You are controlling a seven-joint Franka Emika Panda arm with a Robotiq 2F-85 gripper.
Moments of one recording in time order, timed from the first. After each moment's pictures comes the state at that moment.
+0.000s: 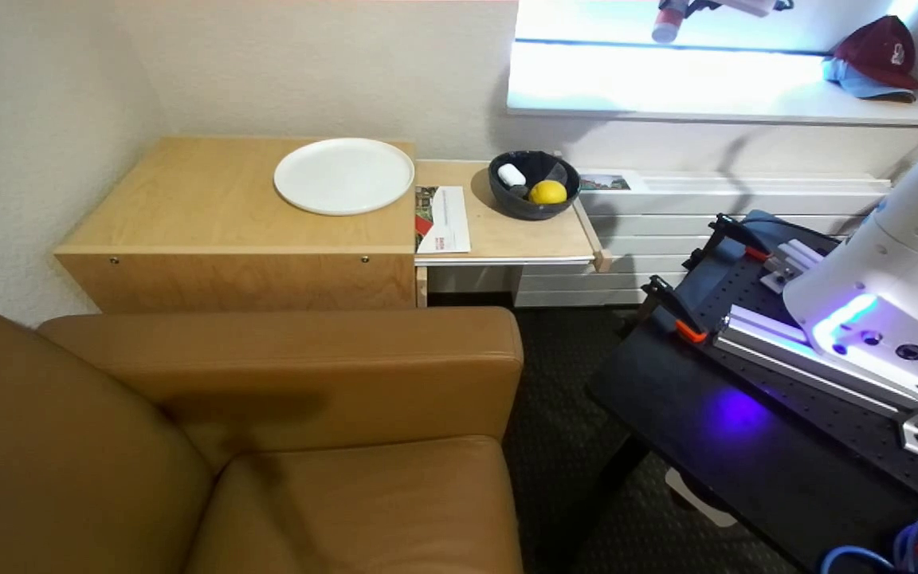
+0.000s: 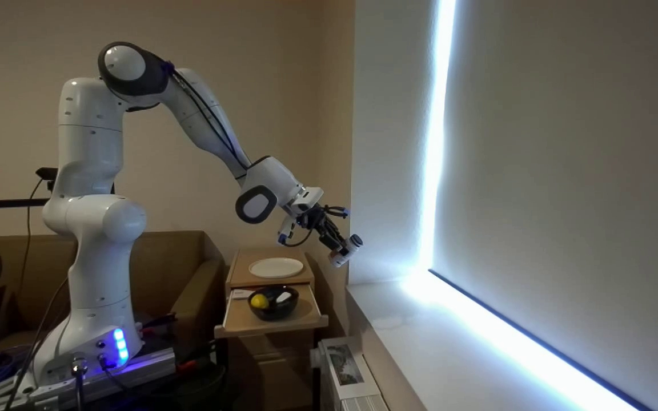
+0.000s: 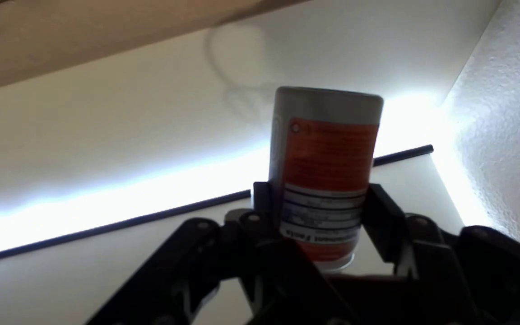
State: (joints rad) arm 0.26 0.06 -0.76 -2.59 0.31 3.43 0.11
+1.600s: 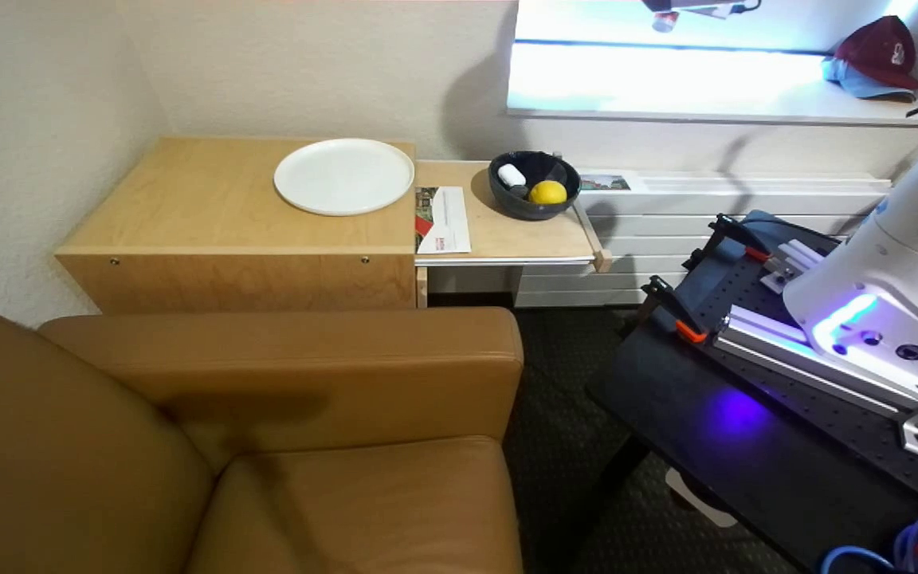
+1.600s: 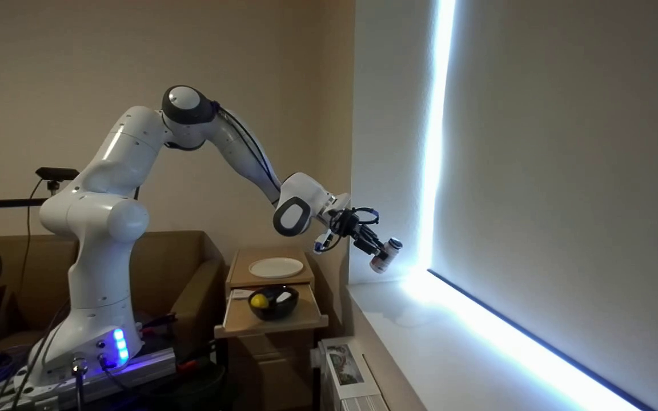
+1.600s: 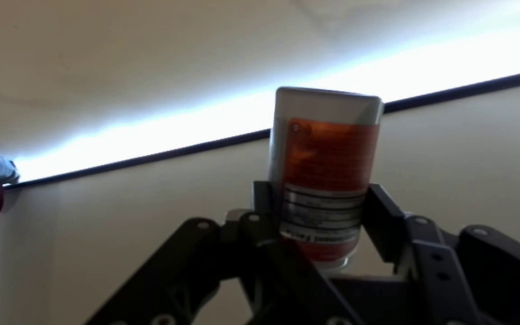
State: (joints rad) arm 0.32 0.57 -0.89 -2.24 0.47 3.45 0.29
